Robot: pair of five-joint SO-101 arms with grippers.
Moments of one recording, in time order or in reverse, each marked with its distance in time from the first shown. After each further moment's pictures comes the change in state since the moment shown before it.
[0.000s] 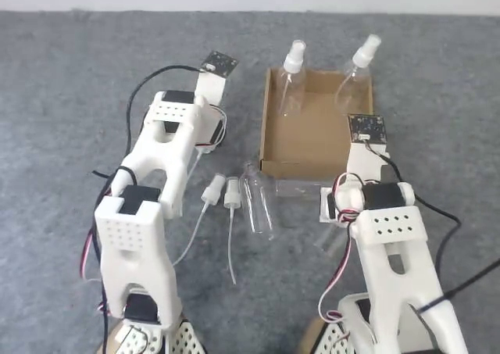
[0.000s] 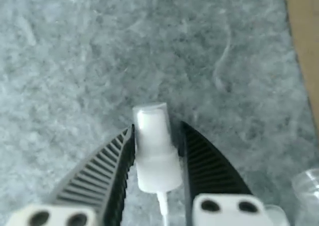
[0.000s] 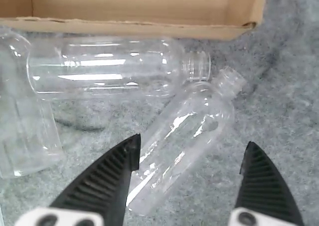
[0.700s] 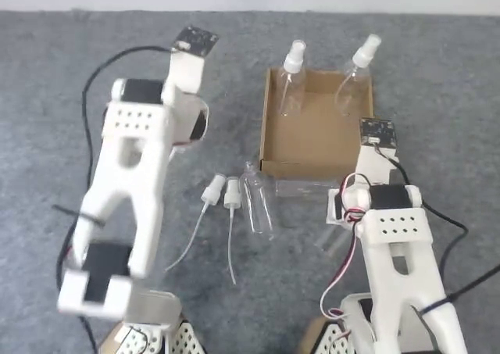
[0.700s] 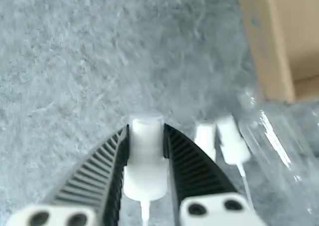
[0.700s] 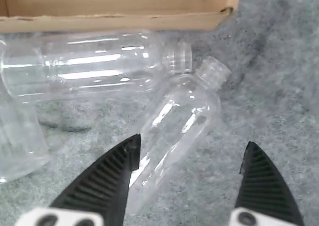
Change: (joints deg) left arm -0.7 -34.4 9.9 20.1 2.4; right arm 3.6 0.0 1.5 0.0 -0.2
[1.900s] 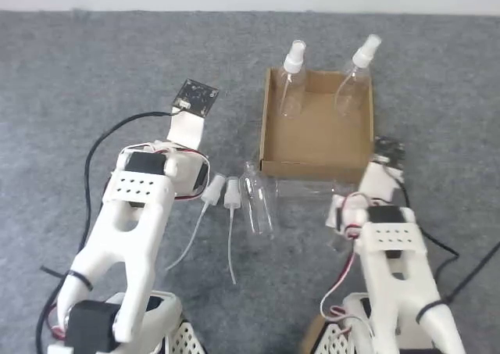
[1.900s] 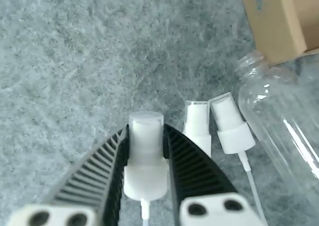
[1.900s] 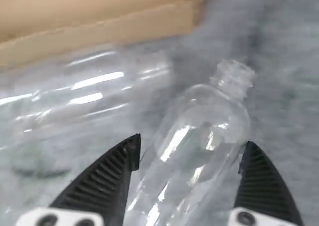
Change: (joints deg) left arm 0.9 -19.4 38.6 -25.0 0.3; right arm 5.0 0.8 15.2 -20.7 -5.5
